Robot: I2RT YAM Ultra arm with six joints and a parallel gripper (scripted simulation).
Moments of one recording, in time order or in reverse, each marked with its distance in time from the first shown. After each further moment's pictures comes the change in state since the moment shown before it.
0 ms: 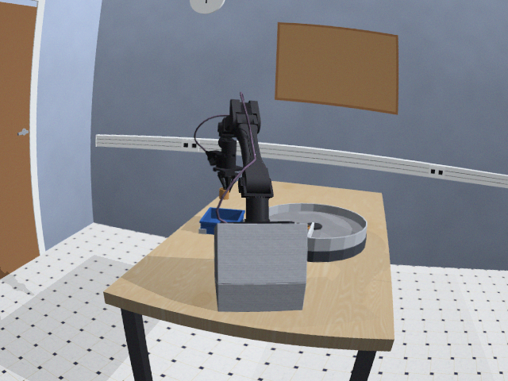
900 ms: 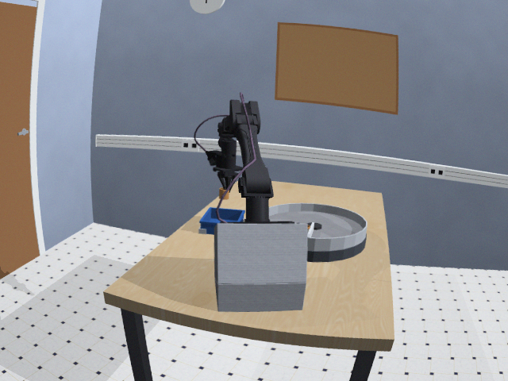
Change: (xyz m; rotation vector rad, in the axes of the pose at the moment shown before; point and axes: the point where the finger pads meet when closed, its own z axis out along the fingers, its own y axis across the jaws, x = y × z) arm -0.002 -0.001 0.000 0.002 0.000 0.003
